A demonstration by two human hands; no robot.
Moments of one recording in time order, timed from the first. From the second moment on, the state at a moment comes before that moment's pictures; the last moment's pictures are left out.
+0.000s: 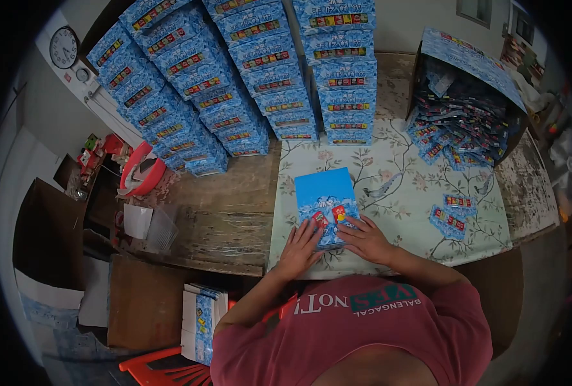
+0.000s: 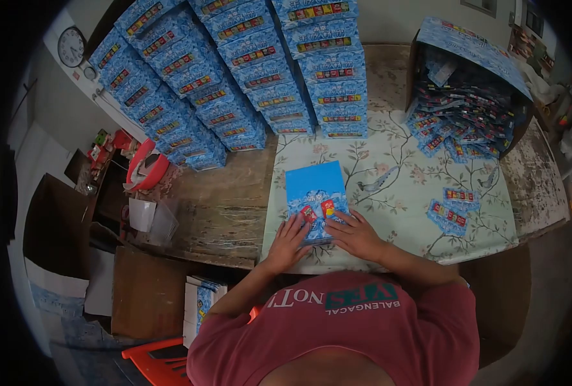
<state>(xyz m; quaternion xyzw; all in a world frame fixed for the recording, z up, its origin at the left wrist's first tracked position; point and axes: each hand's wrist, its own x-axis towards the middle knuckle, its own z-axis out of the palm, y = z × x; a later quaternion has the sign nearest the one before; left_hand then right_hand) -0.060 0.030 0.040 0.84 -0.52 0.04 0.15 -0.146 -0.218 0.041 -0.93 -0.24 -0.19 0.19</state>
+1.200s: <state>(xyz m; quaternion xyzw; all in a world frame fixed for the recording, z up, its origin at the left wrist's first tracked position) 0.200 -0.191 0.417 0.76 -0.33 0.35 0.43 0.140 -0.408 0.425 -0.83 -0.03 -0.41 0.37</state>
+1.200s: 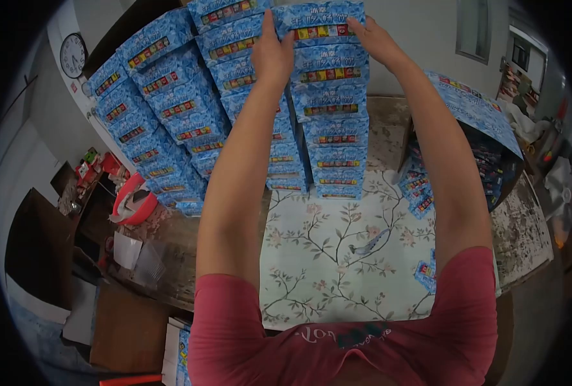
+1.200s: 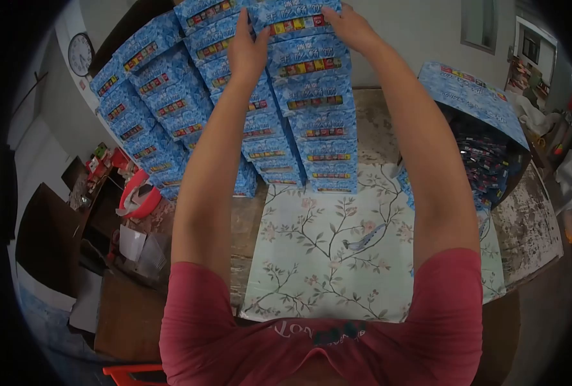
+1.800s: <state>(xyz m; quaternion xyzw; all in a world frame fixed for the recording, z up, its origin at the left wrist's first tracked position) -0.062 -0.026 0.018 0.85 -0.38 -0.08 0.36 -0.454 -0.453 0.031 -0.52 0.56 -0.58 0.28</state>
